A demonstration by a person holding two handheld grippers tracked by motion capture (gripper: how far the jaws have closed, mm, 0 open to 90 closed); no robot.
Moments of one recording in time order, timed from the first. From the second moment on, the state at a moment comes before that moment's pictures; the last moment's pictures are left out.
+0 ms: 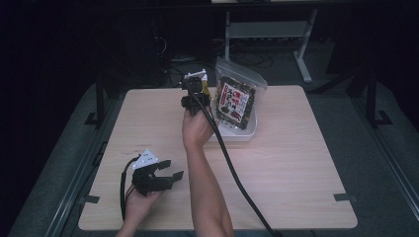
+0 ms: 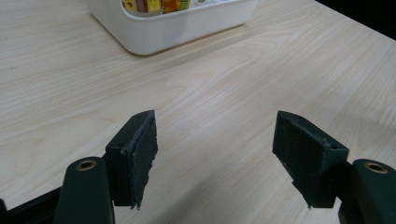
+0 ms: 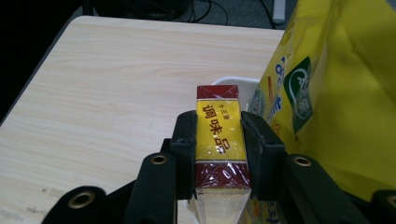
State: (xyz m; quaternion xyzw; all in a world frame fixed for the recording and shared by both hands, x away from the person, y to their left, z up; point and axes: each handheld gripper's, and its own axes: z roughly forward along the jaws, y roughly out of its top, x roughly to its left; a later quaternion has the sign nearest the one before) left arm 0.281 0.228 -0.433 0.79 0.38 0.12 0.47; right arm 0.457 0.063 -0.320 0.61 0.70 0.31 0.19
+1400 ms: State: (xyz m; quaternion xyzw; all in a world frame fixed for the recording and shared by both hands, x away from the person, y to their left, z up) left arm 0.284 0.227 -0.432 0.79 0.39 0.11 0.47; right arm 0.456 0.074 -0.332 0.59 0.72 0.30 0.22
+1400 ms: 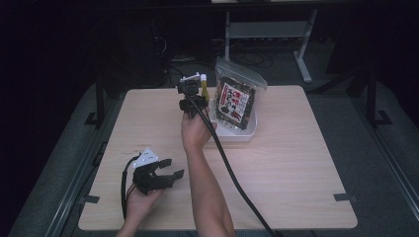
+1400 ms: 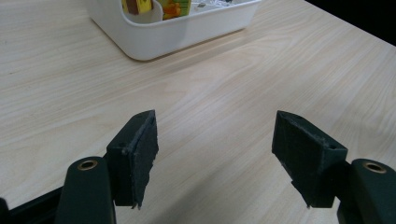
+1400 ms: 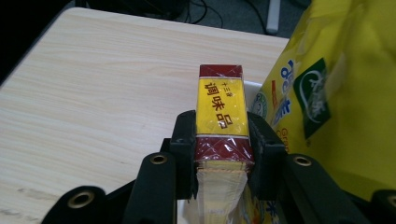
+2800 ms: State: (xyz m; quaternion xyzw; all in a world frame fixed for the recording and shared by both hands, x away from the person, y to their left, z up) left arm 0.284 0.231 -0.433 0.79 0.38 0.12 0.47; right arm 0.391 0.012 -0.340 0.50 0.75 0.42 0.05
